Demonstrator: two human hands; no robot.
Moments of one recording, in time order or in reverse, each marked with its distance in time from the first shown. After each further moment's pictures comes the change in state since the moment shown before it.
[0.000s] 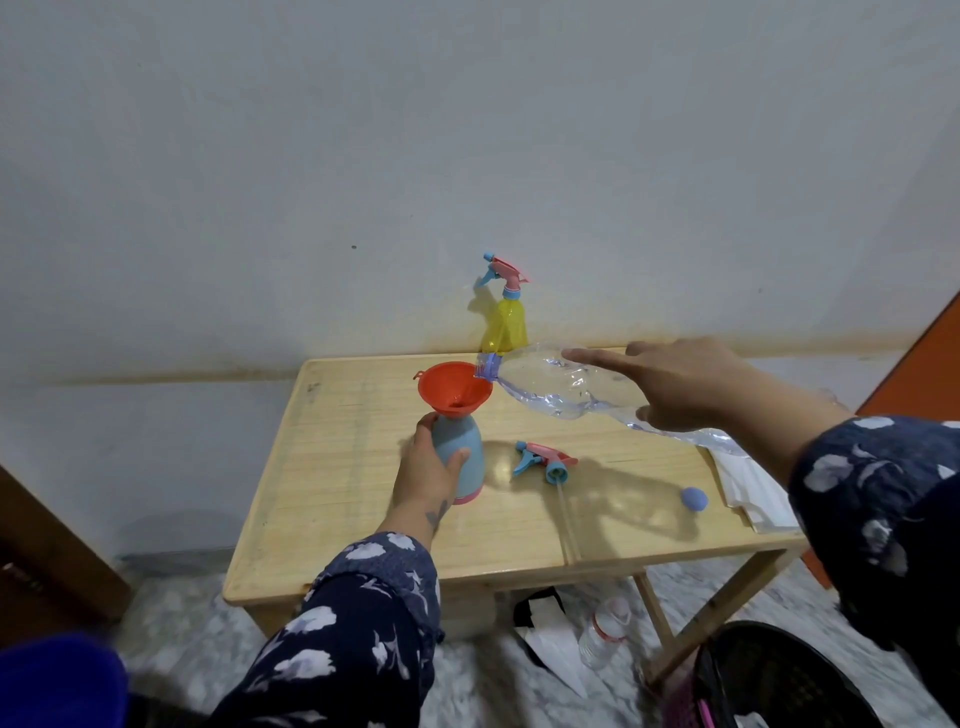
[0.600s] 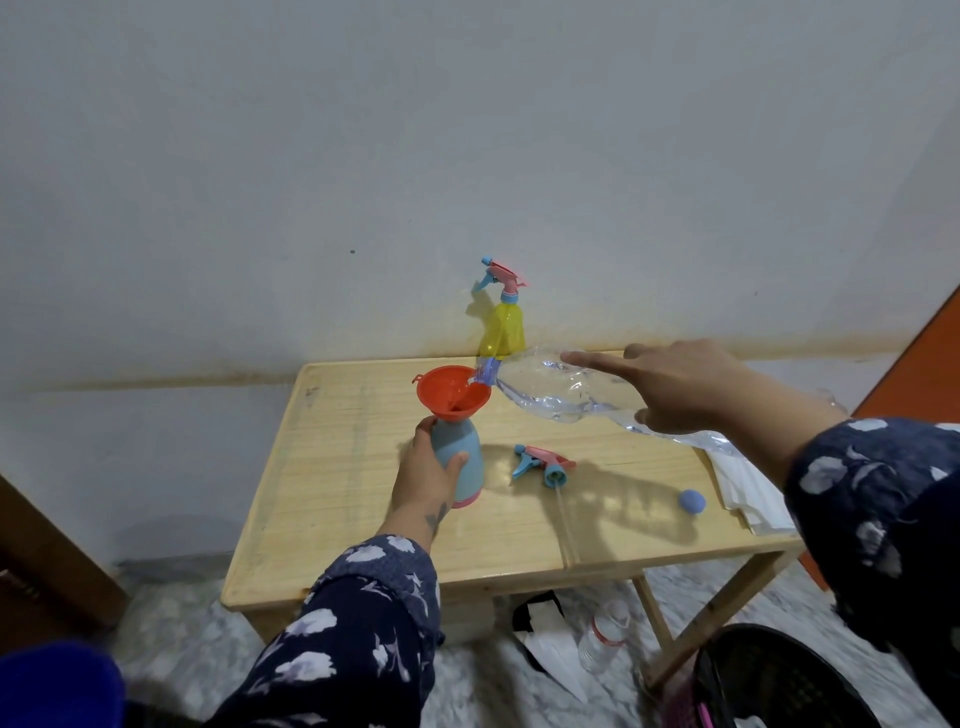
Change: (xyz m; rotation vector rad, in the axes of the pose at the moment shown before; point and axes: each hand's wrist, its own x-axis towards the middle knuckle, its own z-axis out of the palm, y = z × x) left_hand -0.001 0.002 -0.001 0.006 -0.009 -0.022; right_hand 0.000 -0.001 -0.002 -0.001 -0.006 0.015
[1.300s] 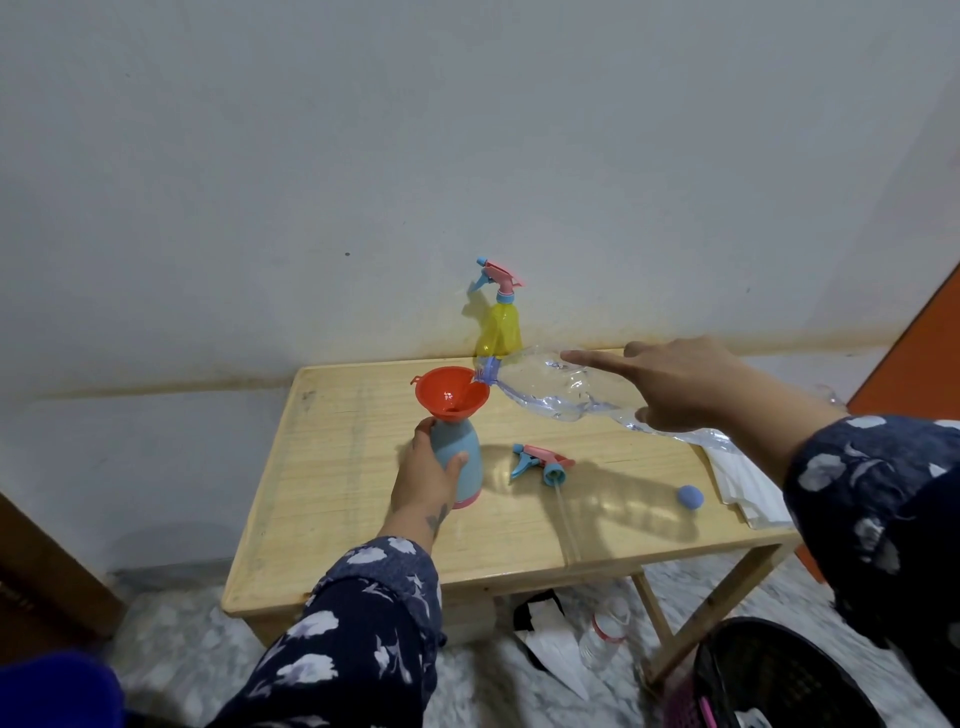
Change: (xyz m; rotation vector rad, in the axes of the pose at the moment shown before) left_hand -0.001 0.002 -0.001 0.013 -0.006 0.000; right_hand -0.003 -0.001 -0.002 -0.010 -0.009 0.020
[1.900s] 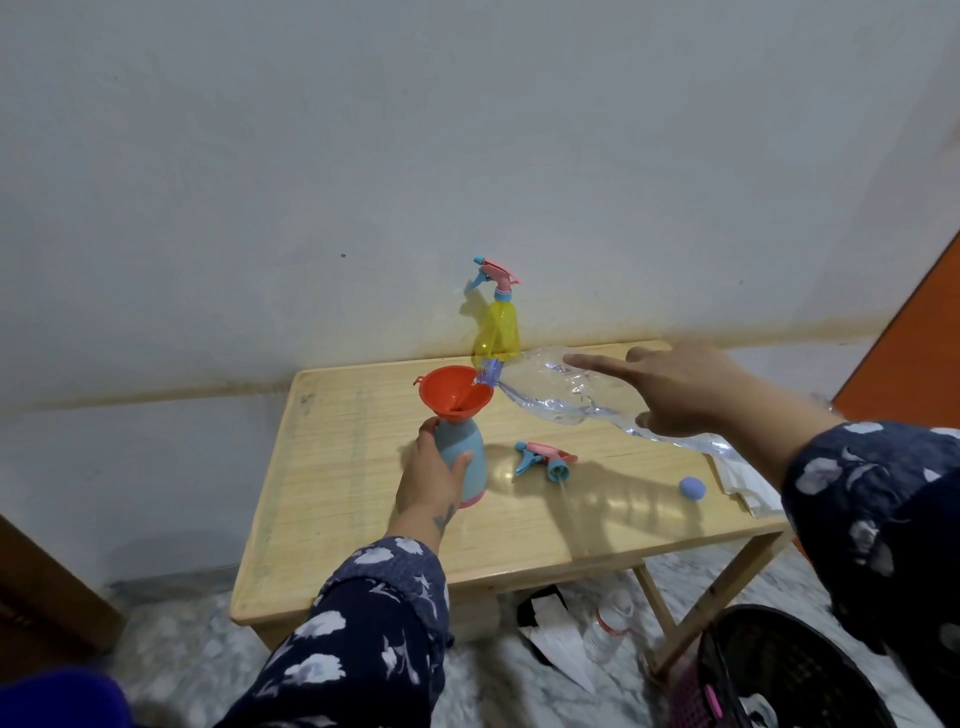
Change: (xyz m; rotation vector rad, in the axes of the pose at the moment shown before) left_hand 0.004 -0.004 -0.002 0.072 -0.007 0.032; right_hand -0.002 -0.008 0.007 -0.010 -0.035 0.036
